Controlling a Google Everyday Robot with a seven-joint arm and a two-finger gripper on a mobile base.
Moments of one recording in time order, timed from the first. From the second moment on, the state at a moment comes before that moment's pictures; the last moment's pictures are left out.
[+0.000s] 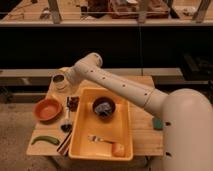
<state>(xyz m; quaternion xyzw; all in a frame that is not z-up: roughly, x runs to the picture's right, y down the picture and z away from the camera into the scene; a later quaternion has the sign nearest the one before) -0.214 -0.050 0.791 -0.02 -0.33 -0.20 0.92</state>
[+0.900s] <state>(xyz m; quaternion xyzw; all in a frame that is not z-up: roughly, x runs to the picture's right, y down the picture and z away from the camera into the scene) -0.233 0.007 0.736 -0.21 -0.31 -0.16 0.91</state>
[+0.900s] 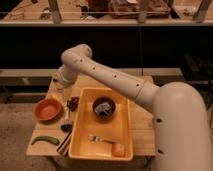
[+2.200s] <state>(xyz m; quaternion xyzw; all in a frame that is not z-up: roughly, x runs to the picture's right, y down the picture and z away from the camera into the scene) -0.281 0.171 0.730 -0.29 -0.27 -0.08 0.91</state>
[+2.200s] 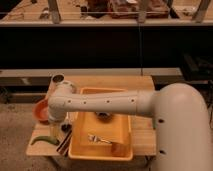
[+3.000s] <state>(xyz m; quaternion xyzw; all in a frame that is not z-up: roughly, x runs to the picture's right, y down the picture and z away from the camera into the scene) -0.291 0.233 0.758 -0.33 -0.26 -0.04 0.91</state>
